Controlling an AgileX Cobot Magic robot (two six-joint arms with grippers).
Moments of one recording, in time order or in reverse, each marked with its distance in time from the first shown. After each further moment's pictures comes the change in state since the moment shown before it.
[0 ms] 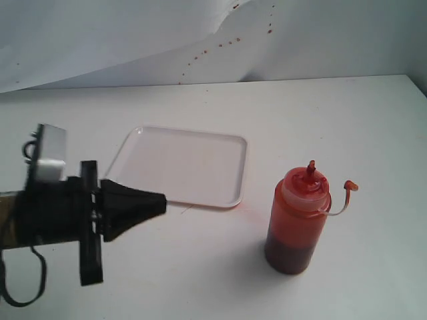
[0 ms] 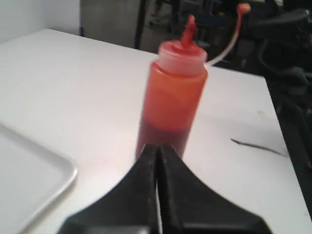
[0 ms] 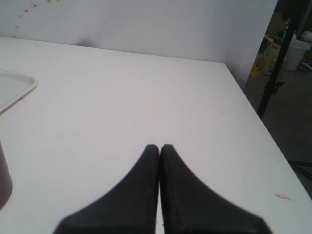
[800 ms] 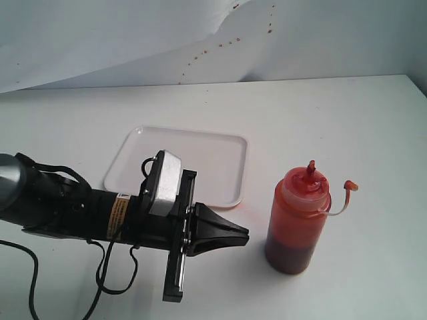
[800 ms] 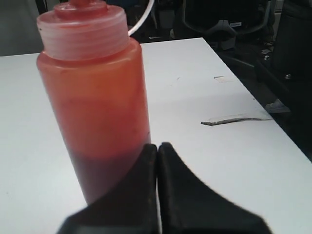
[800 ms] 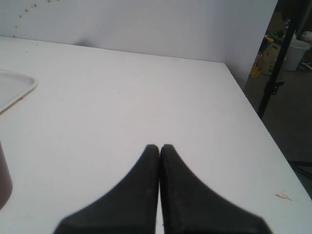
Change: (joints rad) left arm -0.301 0.360 -0.295 -0.005 -0.006 0.254; right arm 0.000 0.000 0.000 0.000 0.000 0.000
